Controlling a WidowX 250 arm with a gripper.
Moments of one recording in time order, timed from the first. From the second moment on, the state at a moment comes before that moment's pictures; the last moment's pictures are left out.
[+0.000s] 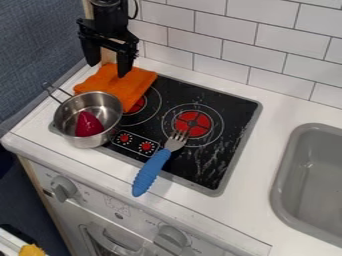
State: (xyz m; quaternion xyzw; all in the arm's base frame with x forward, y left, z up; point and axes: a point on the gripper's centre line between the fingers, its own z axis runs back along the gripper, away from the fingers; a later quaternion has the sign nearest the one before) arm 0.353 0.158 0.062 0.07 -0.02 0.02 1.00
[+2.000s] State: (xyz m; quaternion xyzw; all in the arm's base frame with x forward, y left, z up) arm 0.260 0.138 0.036 0.06 0.02 0.00 1.00
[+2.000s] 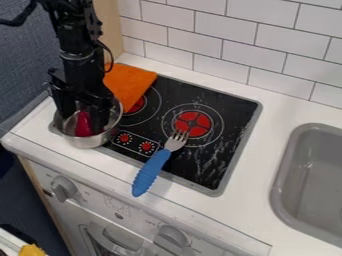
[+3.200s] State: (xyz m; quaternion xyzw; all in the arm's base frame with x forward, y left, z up) arm 0.254 0.139 0.042 0.03 0.02 0.01 1.00
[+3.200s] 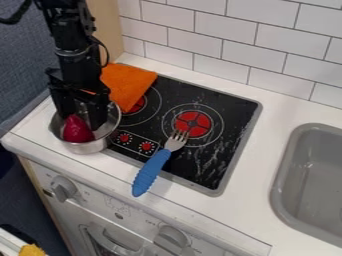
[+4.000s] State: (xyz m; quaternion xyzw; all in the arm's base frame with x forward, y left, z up) arm 0.246 0.145 0.012 0.05 0.06 0.02 1.00
